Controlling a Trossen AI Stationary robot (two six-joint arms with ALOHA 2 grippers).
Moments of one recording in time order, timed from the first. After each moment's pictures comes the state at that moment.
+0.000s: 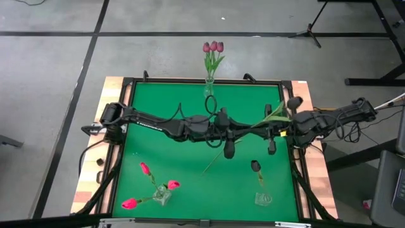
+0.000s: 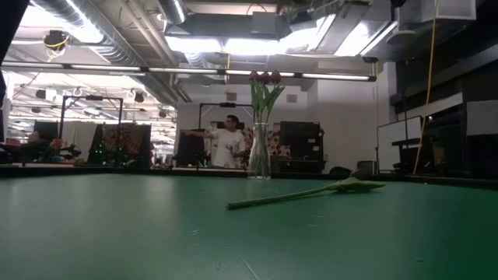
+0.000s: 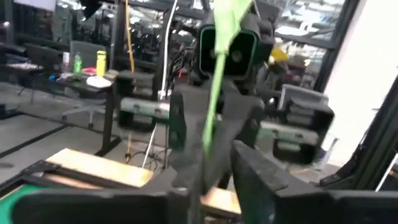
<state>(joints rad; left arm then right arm) -0.13 1.92 1.56 0.44 -0.29 -0.20 0.33 0.79 0.81 -0.15 0.32 0.15</state>
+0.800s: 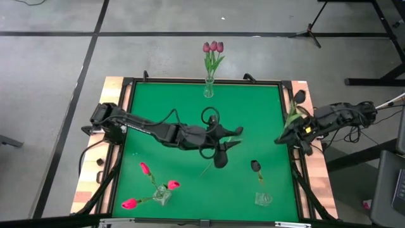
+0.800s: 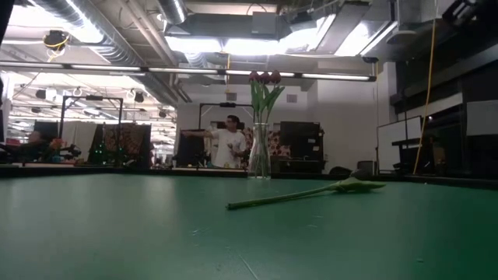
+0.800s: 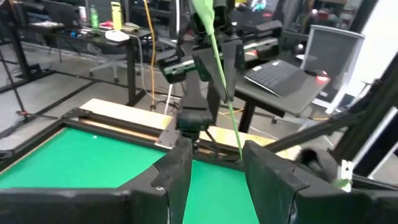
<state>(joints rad) -0.23 1.82 1.55 0.08 -0.43 -0.22 0.33 0.42 0.81 -0.78 -0.10 0.44</state>
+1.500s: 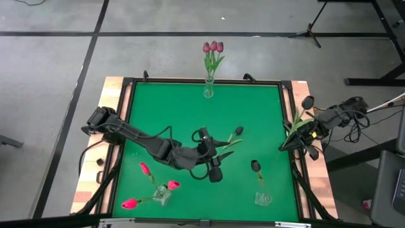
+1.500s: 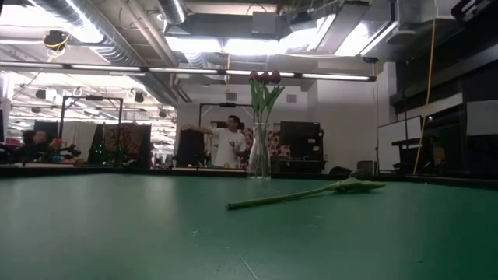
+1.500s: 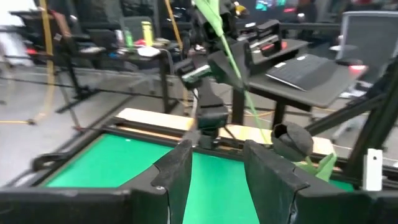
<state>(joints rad) -0.39 1.82 1.56 0.06 -0.74 -0.13 0.51 0.31 0.69 -0.63 -0.04 0.42</state>
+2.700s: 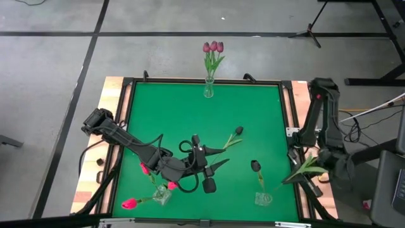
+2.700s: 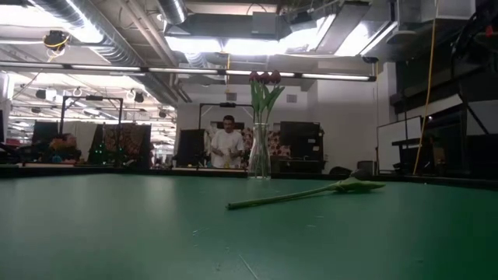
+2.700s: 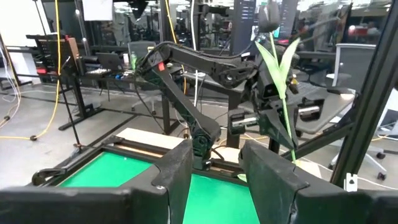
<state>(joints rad) -0.50 1.80 1.56 0.18 -0.87 -0.08 1.47 0.76 0.54 -0.16 0.95 0.55</state>
